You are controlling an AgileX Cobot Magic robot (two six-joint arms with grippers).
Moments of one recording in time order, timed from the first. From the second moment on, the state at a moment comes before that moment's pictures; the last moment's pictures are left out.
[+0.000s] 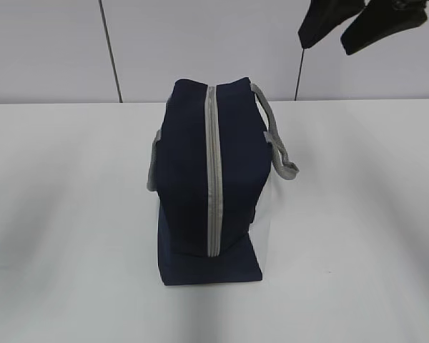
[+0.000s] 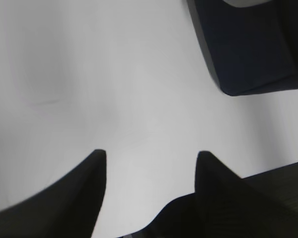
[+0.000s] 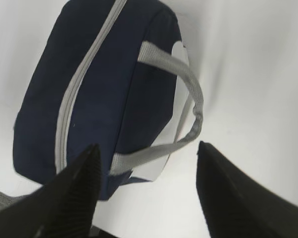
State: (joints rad) left arm -0.27 0.97 -0.76 -0.15 0.90 -0.03; right arm 0.25 1.58 -1.69 0.24 1.25 -0.04
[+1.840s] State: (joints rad) left arm -0.27 0.17 -0.52 0.02 1.11 -0.05; right arm 0.28 0.13 -0.52 -0.10 1.14 0.02
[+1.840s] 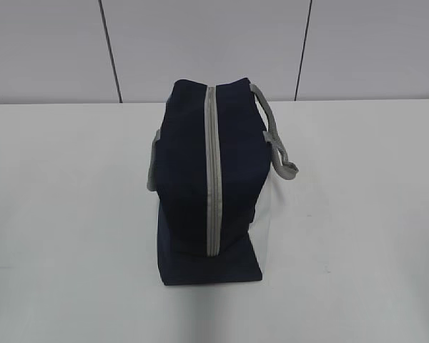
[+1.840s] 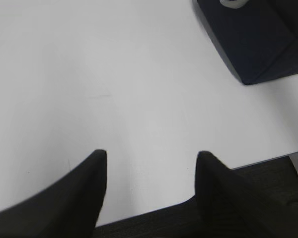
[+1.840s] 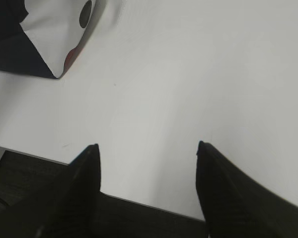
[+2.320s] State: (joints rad) left arm -0.27 0.17 -0.52 0.02 1.11 -0.05; right arm 0.28 0.13 -0.51 -0.10 1.14 0.01
